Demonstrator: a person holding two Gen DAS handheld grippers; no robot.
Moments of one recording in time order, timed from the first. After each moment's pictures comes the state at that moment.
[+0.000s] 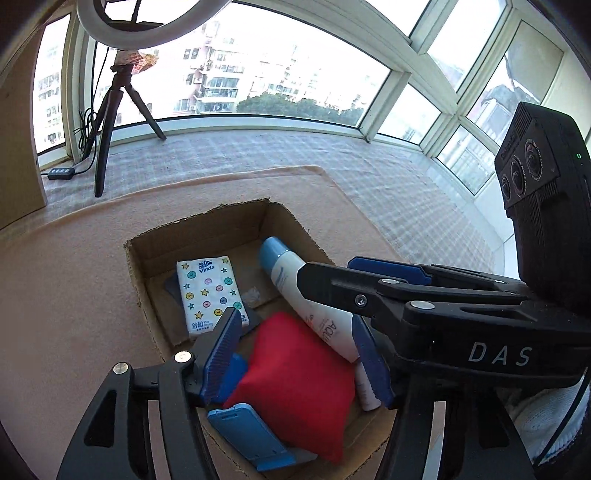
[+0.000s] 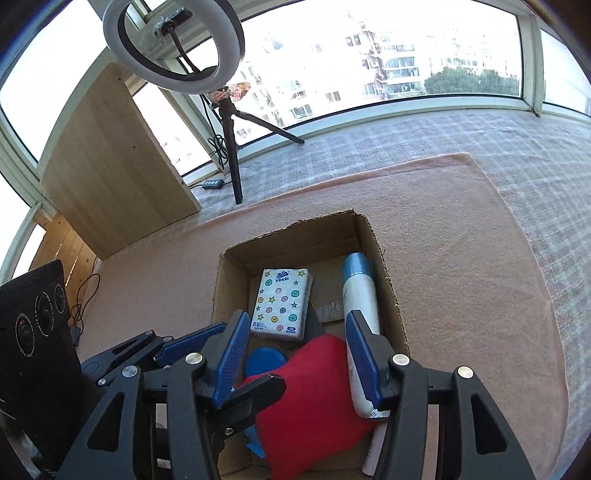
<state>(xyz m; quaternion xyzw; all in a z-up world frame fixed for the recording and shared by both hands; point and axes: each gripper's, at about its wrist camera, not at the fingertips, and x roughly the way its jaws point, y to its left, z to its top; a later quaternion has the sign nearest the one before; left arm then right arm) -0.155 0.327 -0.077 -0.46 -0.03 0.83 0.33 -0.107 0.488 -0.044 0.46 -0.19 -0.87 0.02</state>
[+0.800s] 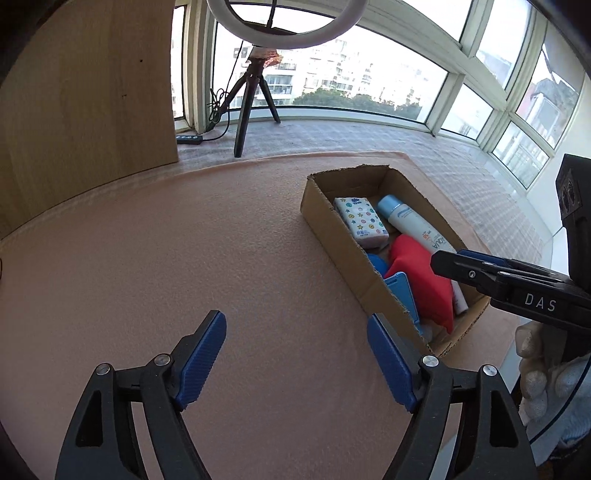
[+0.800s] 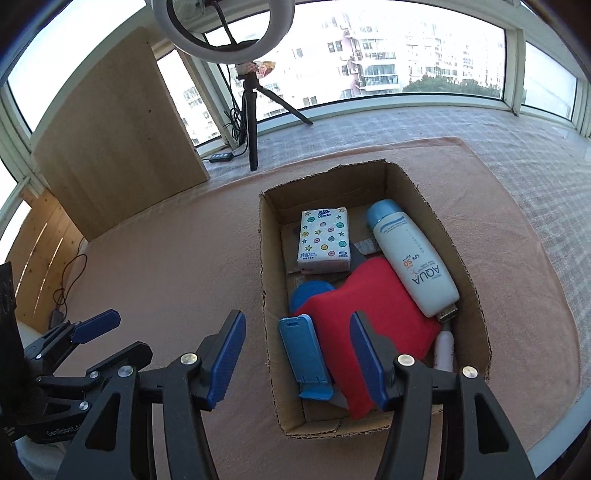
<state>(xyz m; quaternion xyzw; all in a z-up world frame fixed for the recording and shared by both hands) -0.093 0.148 -0.069 -0.47 0.02 0.86 0.21 -0.049 0.380 -0.050 0.46 -0.15 -0.87 -0.04</state>
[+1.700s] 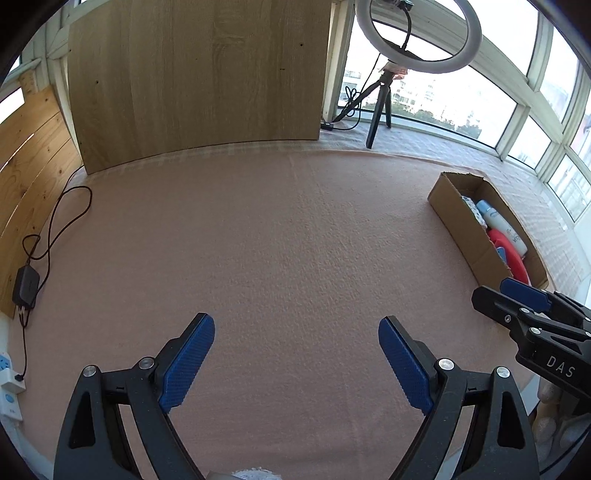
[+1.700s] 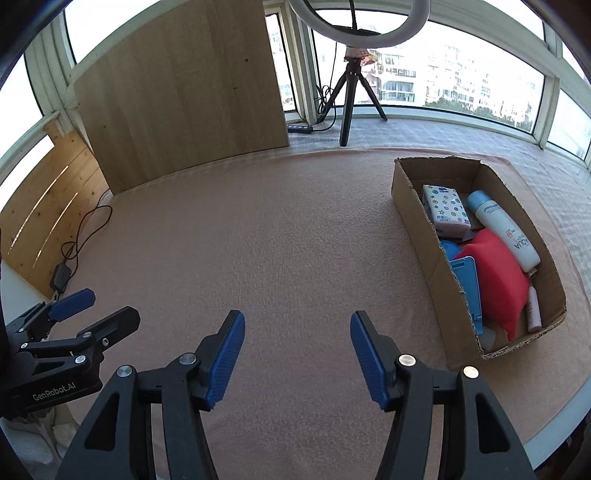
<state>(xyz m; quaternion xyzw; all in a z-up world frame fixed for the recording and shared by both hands) -0.044 -0.035 -0.072 -0.47 0.00 0.88 0.09 -0.033 0.207 -0.055 0.46 -0.09 -0.88 -0.02</state>
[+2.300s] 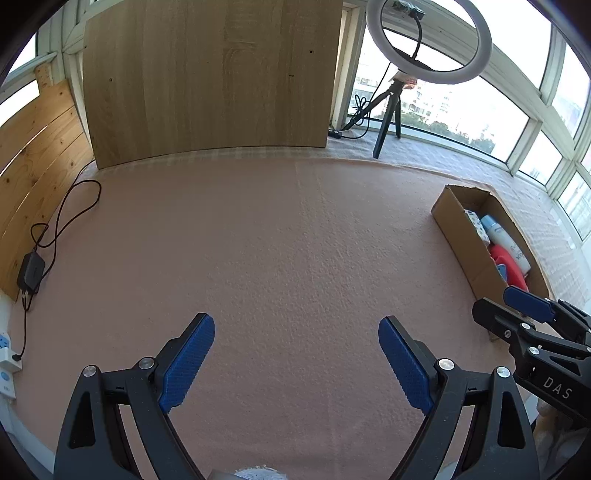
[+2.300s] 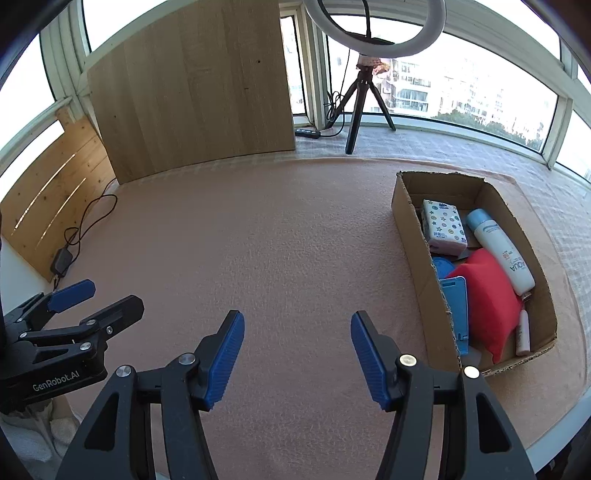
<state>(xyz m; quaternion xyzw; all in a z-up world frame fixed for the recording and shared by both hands) -0.044 -0.010 -0.067 -0.46 -0.02 0.88 0.06 -0.035 0.220 -0.048 0.46 -0.06 -0.89 0.00</state>
